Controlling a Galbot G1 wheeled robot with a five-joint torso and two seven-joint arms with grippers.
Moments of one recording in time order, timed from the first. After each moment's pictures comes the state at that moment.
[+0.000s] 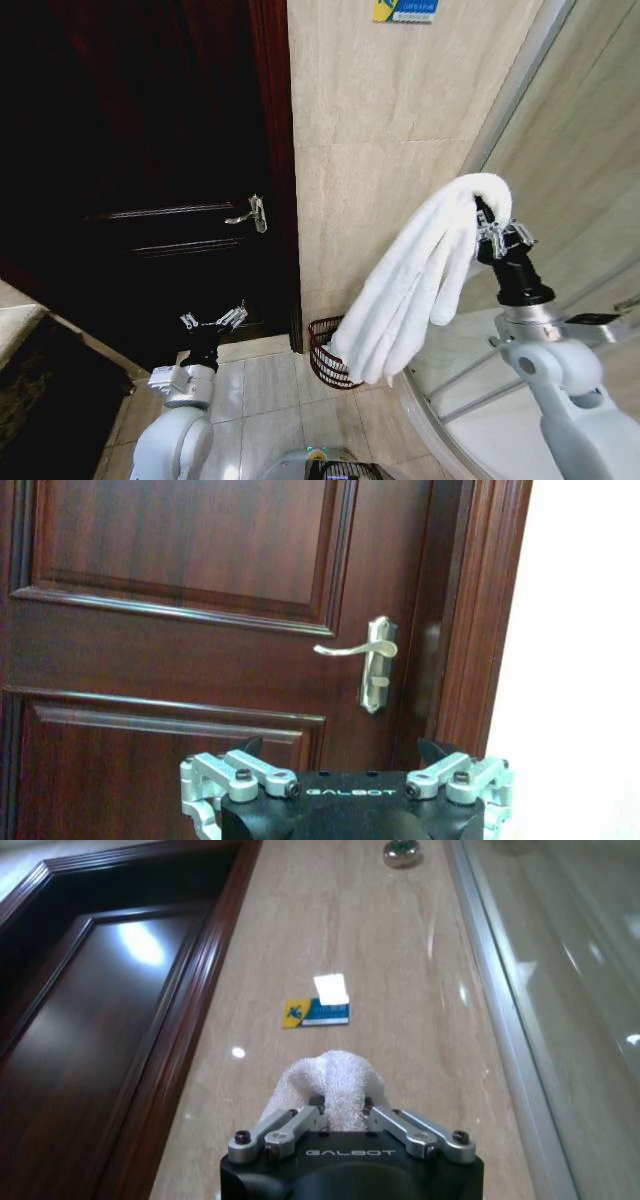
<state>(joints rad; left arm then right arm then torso) 1.72 -1.50 -0.64 -2.38 -0.24 0.08 -0.08 -1.30 0.96 0.77 2.16 0.80 0.36 -0.26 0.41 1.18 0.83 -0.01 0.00</state>
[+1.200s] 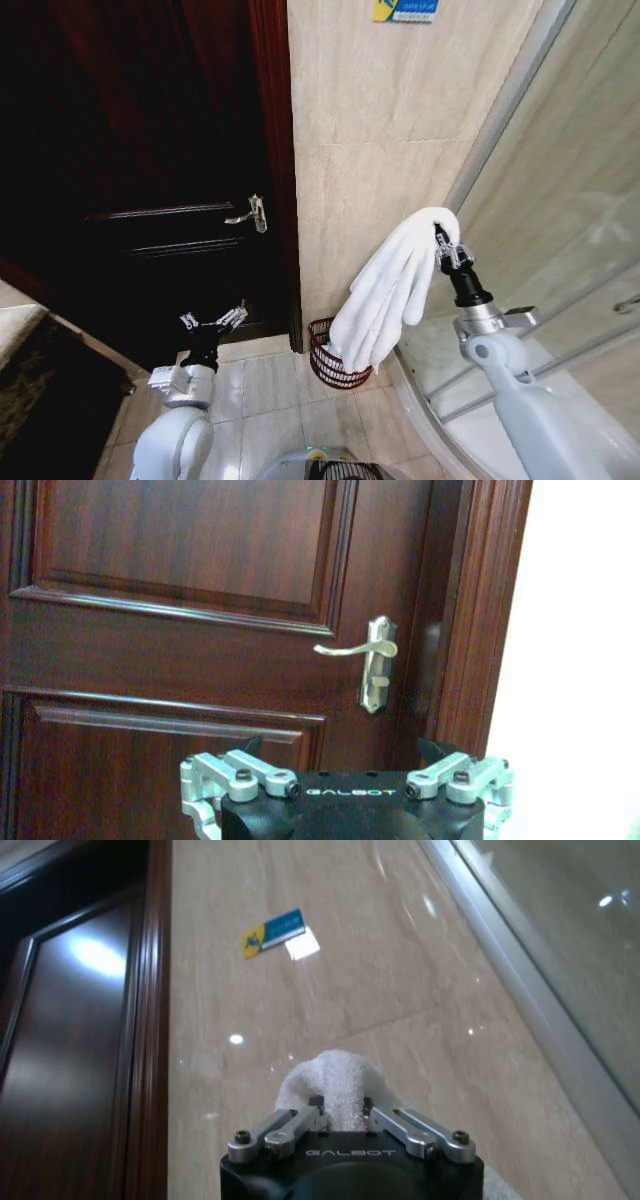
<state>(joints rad) 1.72 -1.50 -0.64 -2.38 -0.24 0.08 -0.08 -1.18 1.03 0.56 1.91 0.97 0.34 -0.39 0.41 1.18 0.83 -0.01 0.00</state>
